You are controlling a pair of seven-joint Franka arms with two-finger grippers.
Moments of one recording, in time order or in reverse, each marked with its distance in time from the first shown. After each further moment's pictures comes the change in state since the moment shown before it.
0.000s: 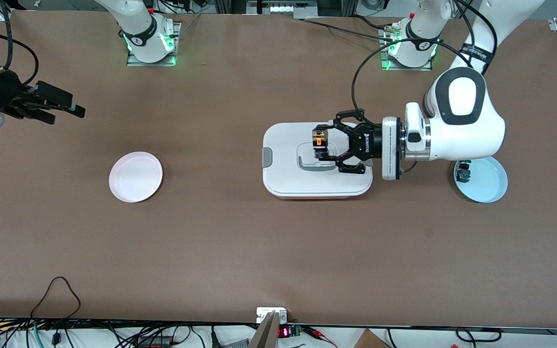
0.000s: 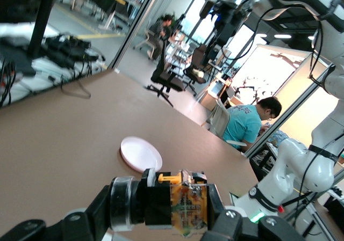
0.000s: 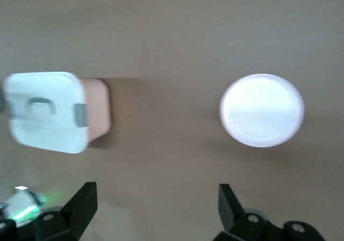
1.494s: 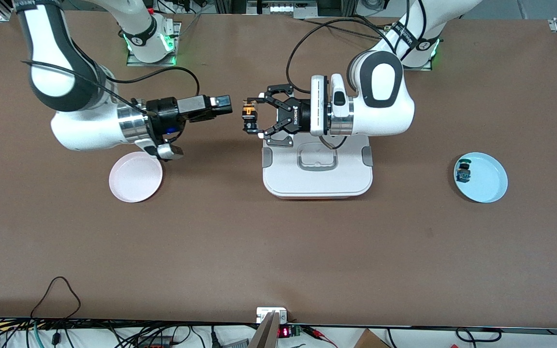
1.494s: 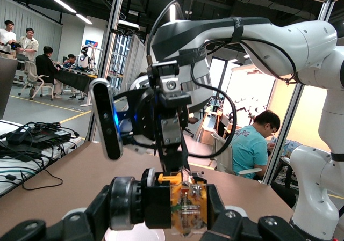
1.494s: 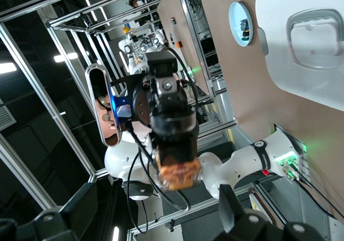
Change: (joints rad) left arm -0.282 0.063 -0.002 0.016 -0.407 0.192 0.549; right arm 0.300 0.222 0.005 -0.269 1.147 0.034 -0.145
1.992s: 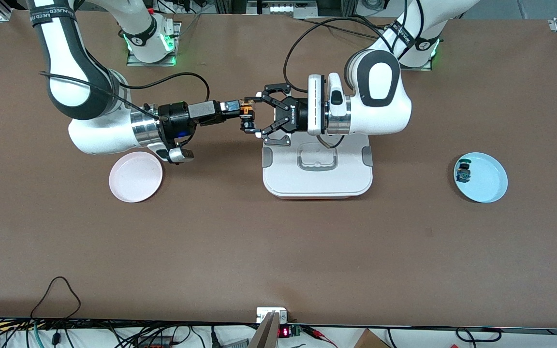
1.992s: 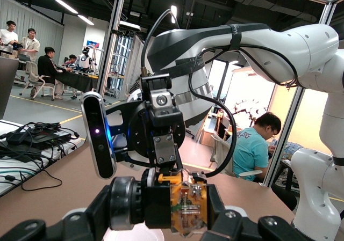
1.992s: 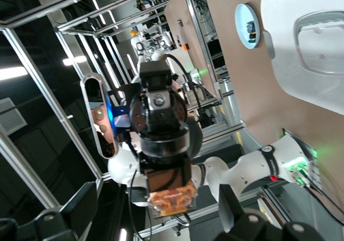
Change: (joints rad) left arm -0.006 0.002 0.002 0.004 -0.005 0.005 0.000; right arm 0.017 0.019 0.000 -0.007 0.064 0.018 -0.016
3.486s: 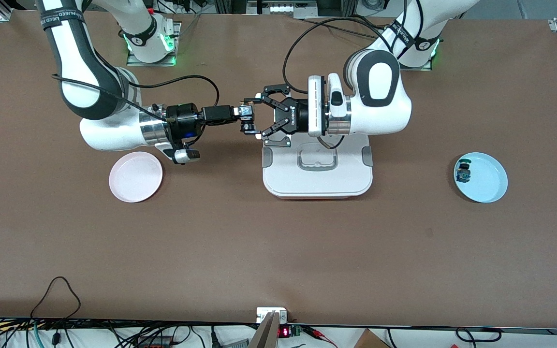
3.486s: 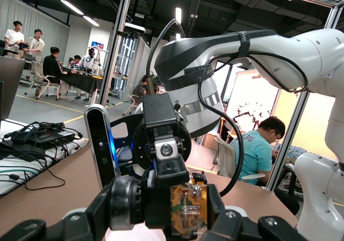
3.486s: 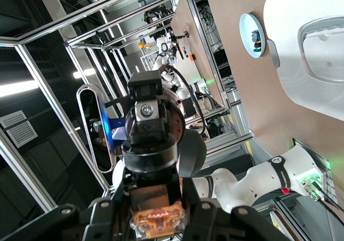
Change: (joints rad) left arm -0.003 0.002 0.000 0.007 -0.014 0.014 -0.008; right arm 0.036 -0.004 -0.003 -0.028 0.046 0.062 -0.016
